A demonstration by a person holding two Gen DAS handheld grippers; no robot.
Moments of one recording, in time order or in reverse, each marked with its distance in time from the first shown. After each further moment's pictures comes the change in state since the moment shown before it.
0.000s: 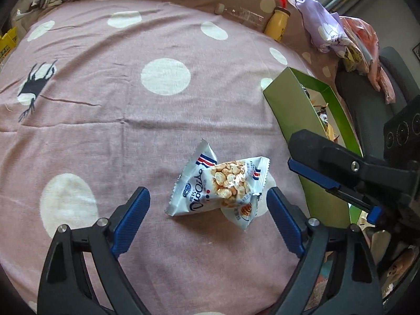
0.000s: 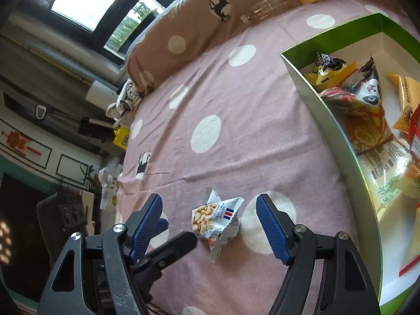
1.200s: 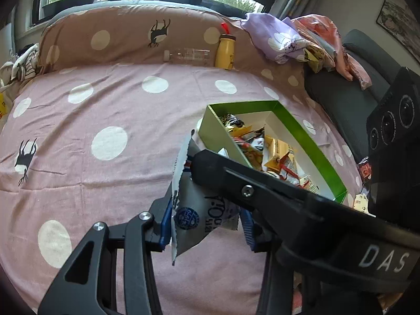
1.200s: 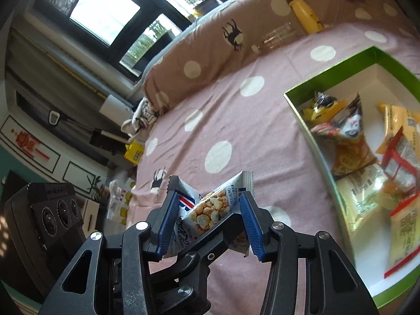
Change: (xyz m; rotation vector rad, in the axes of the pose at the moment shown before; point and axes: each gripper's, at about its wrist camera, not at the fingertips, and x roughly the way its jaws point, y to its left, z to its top) left arm -0.039 -0.110 0.003 0.220 -0.228 0.004; right arm -0.064 0.010 -0.005 -0.051 -0.180 0.008
